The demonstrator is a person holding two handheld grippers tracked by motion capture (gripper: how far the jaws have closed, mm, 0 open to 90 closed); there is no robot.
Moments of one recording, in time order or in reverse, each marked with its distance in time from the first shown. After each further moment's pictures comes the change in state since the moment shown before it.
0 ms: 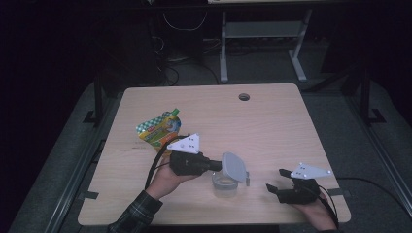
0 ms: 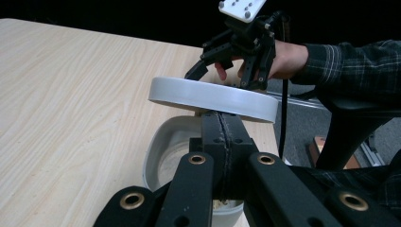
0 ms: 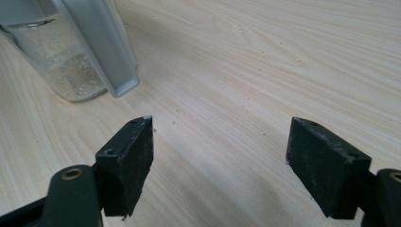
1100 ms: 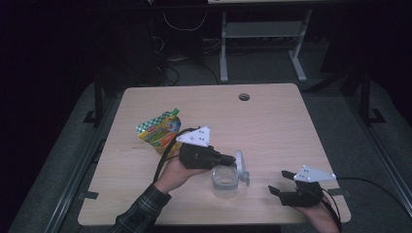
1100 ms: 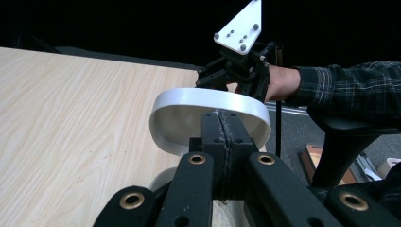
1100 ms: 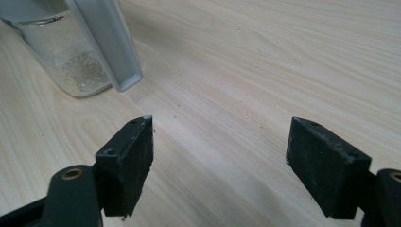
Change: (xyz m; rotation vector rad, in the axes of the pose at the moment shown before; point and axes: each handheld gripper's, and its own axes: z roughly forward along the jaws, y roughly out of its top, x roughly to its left) left arm 0.003 0.029 0.017 -0.039 -0.046 0.034; right arm 0.002 -0.005 -0.008 -0.015 -0.010 -0.002
